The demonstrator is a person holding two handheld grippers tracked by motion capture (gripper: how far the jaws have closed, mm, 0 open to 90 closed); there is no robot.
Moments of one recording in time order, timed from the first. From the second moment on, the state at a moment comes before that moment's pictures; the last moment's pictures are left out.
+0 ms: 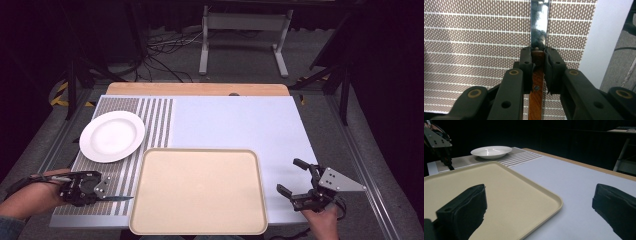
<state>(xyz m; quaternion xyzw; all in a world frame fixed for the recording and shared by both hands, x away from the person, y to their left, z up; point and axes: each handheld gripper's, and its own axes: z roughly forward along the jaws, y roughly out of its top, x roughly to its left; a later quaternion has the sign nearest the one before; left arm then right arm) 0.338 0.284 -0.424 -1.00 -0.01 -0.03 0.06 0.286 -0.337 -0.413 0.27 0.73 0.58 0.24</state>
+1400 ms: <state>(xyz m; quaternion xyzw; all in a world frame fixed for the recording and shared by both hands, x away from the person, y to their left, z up) 0.348 0.264 -0.341 -0.96 -0.24 0.00 -0.16 0.287 -0.338 -0.414 0.27 0.73 0.58 0.23</state>
